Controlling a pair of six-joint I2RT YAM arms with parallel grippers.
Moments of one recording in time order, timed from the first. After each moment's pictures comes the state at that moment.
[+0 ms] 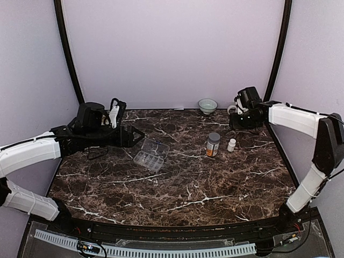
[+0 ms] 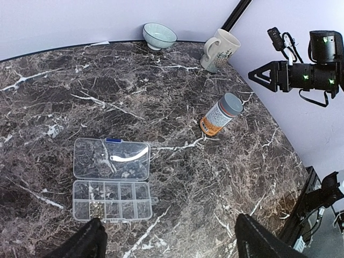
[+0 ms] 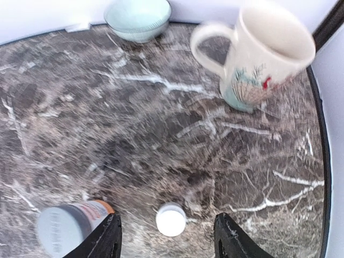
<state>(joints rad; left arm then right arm) -0.66 1.20 0.90 -0.20 0.14 -0.42 0.38 1.64 1.25 -0.49 0.19 0.23</state>
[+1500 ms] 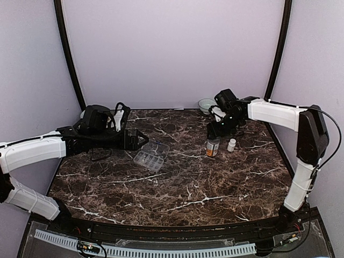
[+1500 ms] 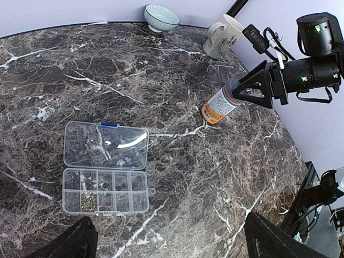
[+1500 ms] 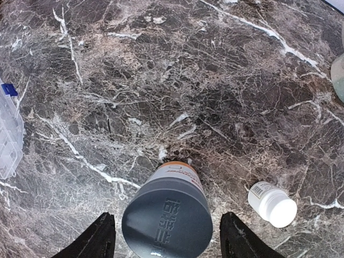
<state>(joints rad) -0.66 1.26 0.89 -0.19 0.17 -0.44 0.54 1.83 1.47 -0.71 0.01 0.19</state>
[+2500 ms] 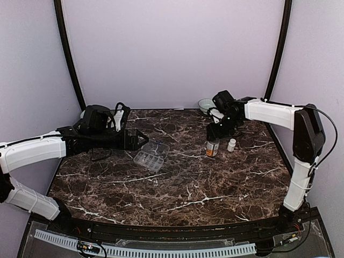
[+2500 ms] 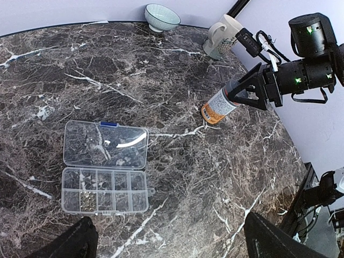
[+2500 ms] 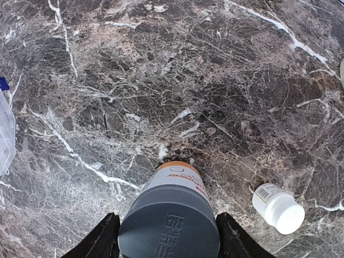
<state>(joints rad) -0.66 1.26 0.89 -0.19 0.18 -0.45 0.54 1.87 1.50 -0.73 0.00 0.18</state>
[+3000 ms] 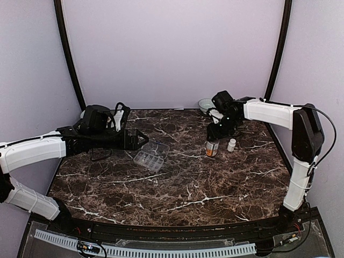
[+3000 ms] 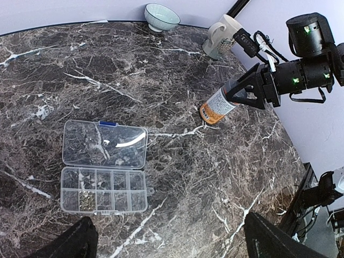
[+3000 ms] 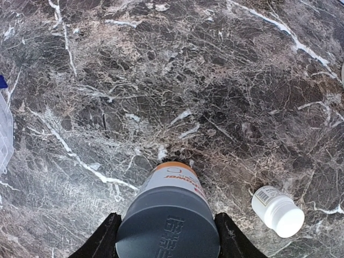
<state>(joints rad) -0.66 1.26 0.89 -0.19 0.18 -0.45 0.54 1.89 1.51 -0.74 -0.01 0.16</state>
